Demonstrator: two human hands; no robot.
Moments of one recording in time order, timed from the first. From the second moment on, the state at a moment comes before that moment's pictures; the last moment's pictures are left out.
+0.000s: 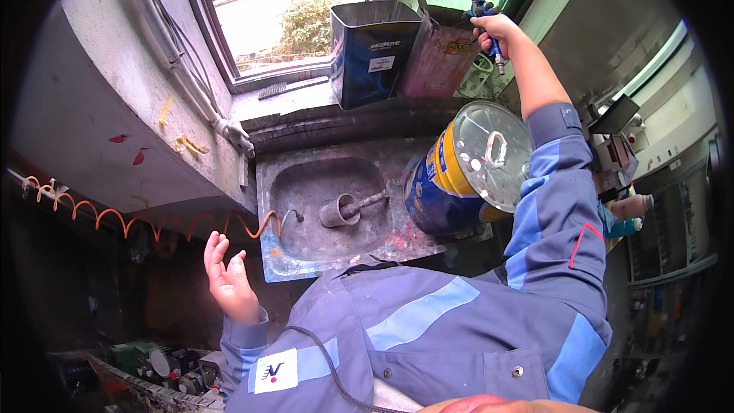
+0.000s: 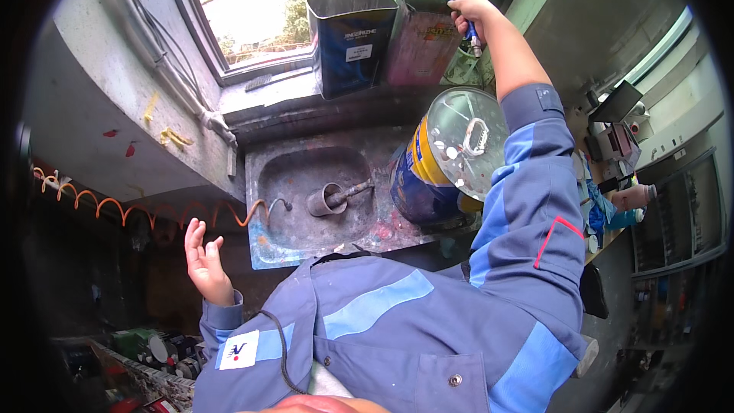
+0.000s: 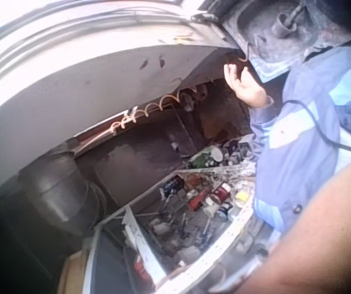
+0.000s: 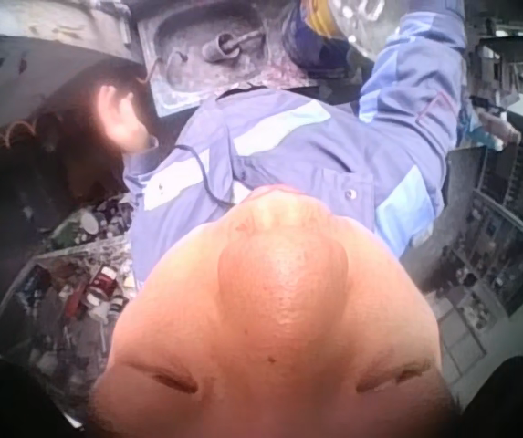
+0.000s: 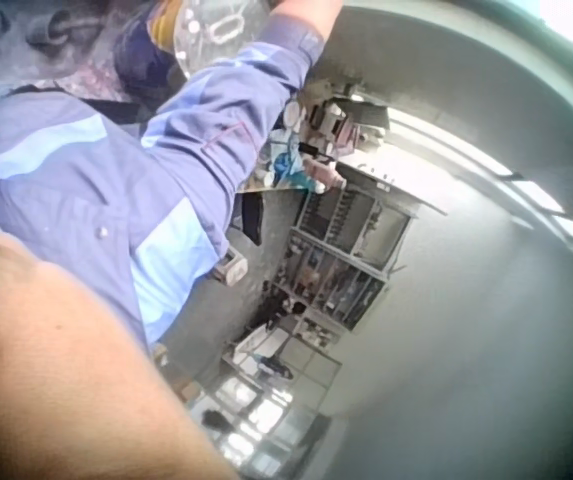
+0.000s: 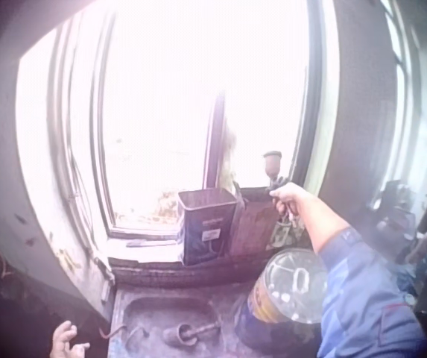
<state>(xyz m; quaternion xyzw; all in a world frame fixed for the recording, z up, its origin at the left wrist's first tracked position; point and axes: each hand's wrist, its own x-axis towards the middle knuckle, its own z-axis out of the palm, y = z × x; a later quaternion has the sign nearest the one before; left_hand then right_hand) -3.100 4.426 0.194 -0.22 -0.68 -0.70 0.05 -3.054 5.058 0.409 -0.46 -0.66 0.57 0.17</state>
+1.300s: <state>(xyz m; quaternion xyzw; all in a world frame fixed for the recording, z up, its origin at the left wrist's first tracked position) -3.111 4.439 0.190 -0.20 -0.67 -0.71 0.03 -3.040 5.044 0.405 -0.44 -0.64 0.60 0.19</state>
